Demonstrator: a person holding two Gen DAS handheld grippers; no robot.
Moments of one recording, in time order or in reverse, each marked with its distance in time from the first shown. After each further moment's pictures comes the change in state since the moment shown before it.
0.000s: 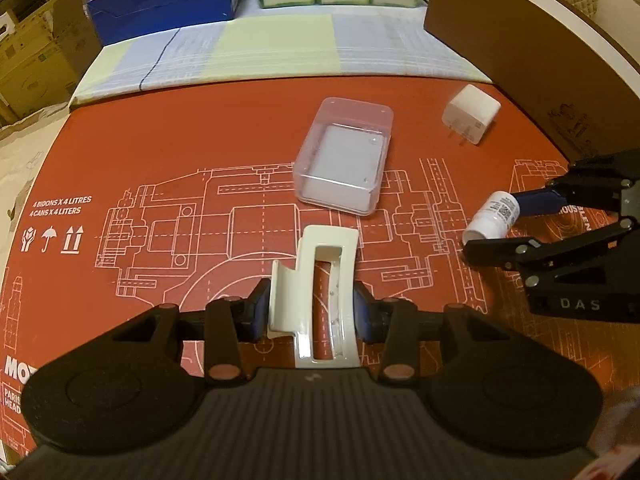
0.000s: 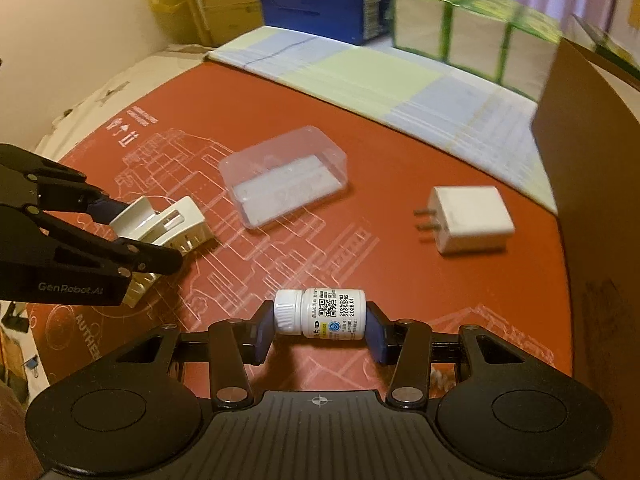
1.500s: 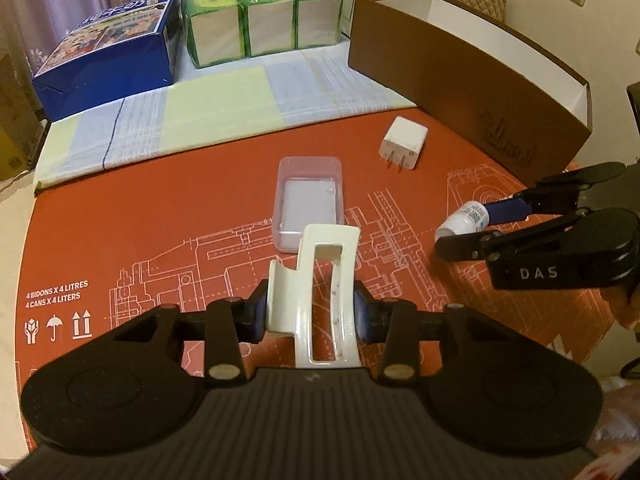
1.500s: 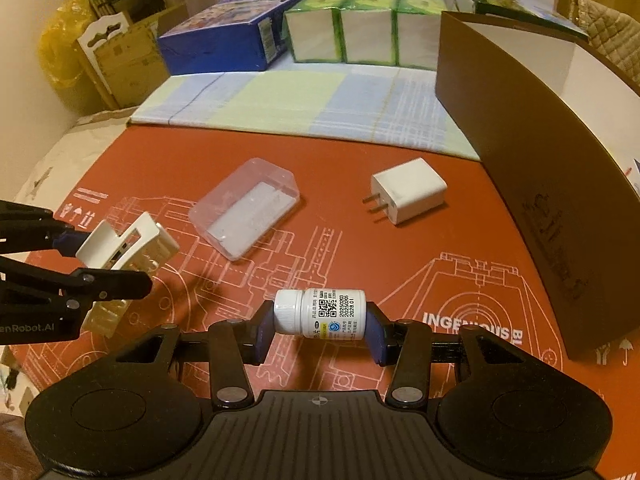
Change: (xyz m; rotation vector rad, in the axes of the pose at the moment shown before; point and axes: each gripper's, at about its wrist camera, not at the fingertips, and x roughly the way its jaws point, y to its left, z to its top) left arm -0.044 0.022 0.016 0.203 -0.089 -0.177; right arm -0.034 0.021 0.004 0.315 -0.049 -0.135
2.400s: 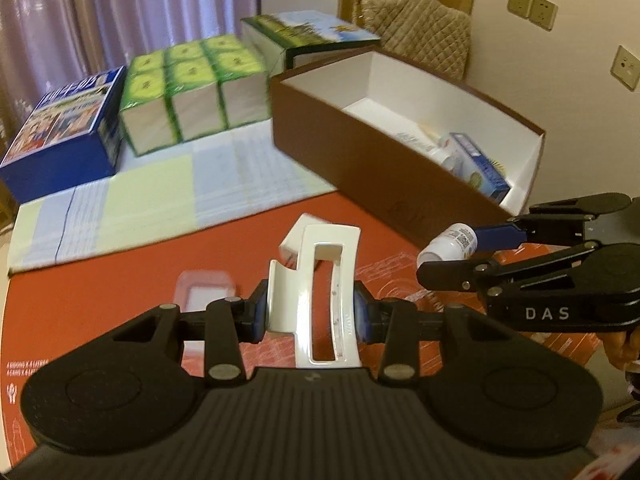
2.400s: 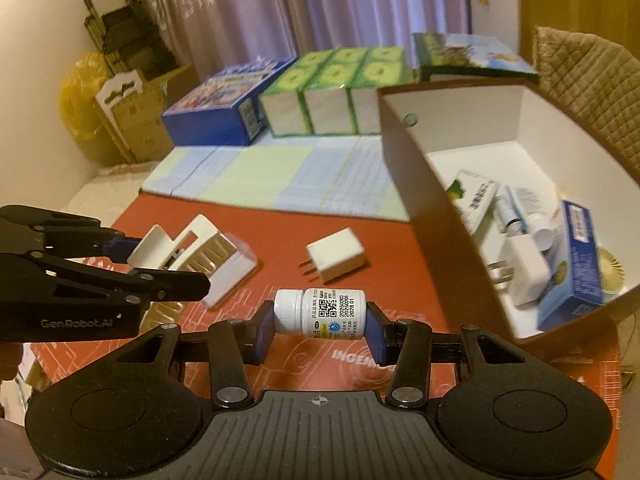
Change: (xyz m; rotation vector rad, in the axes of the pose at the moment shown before) left arm -0.018 -0.108 0.079 0.051 -0.116 -0.023; right arm -0.094 -0.081 0.009 0.047 -0.166 0.057
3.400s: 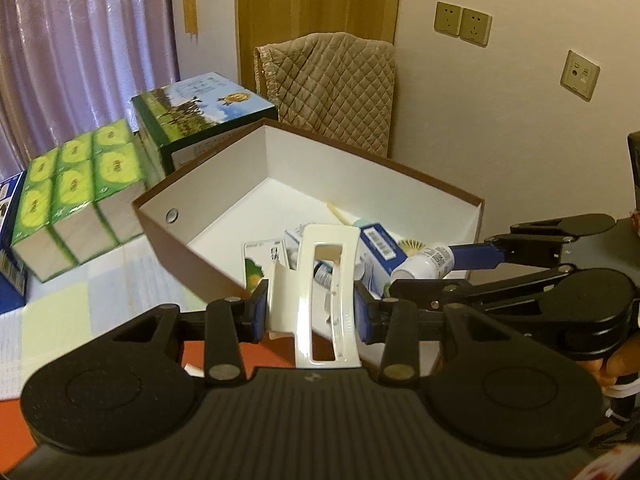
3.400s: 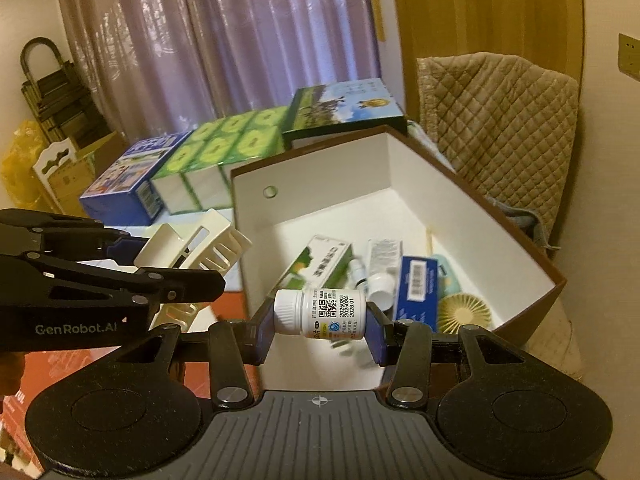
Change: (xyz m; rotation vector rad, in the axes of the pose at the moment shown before) left arm 0.054 -0.101 0.109 0.140 -0.108 -0.125; right arm -0.049 -0.116 0.040 0.109 -0.126 -0.155
